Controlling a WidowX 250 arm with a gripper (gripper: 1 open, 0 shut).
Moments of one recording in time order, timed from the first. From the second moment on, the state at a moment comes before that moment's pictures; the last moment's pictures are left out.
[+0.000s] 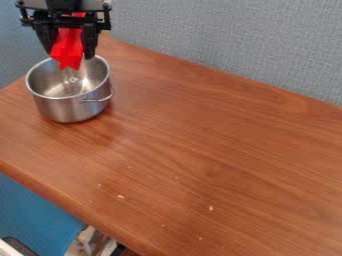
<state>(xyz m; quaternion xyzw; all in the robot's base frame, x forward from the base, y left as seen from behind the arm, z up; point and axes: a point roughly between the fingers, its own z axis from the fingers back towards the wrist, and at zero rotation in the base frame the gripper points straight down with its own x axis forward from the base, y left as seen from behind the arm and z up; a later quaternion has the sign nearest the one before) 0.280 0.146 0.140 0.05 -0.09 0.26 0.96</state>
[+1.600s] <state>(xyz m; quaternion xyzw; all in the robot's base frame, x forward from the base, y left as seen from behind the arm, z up) 0.339 0.197 0.088 0.05 -0.06 0.33 0.94</state>
